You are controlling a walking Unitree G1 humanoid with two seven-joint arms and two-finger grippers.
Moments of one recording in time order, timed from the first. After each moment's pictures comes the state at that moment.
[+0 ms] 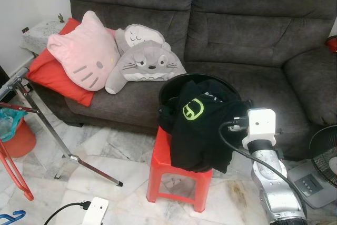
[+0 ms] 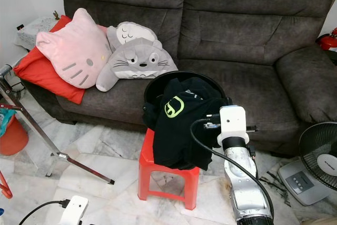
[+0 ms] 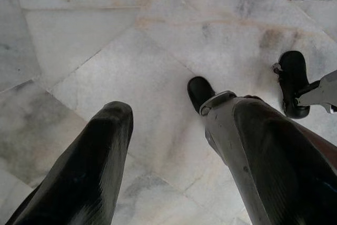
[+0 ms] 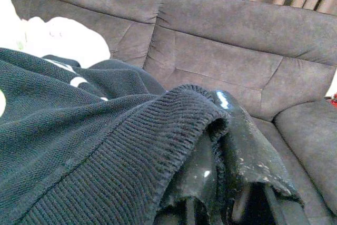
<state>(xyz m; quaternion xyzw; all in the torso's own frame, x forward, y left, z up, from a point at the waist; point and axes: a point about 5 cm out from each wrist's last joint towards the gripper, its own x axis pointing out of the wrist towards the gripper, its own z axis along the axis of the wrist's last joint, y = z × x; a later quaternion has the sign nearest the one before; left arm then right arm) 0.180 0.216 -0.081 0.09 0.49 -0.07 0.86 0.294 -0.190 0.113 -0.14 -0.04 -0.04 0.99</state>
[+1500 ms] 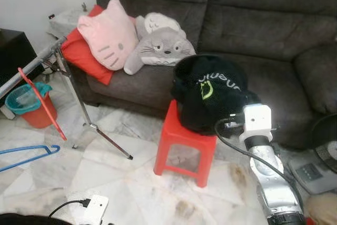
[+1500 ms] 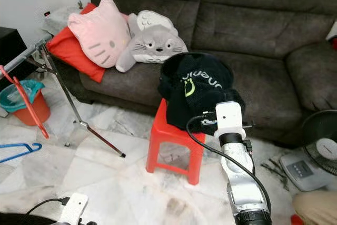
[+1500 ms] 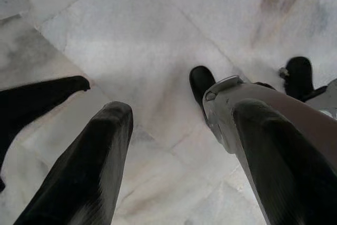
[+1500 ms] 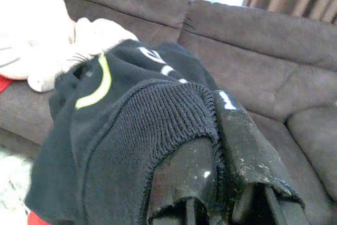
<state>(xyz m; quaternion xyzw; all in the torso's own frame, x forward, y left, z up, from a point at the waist) 0.184 0.217 -0.078 0.09 0.49 -0.07 0.86 0.300 -0.185 0.118 -0.14 -0.05 -0.04 0.99</state>
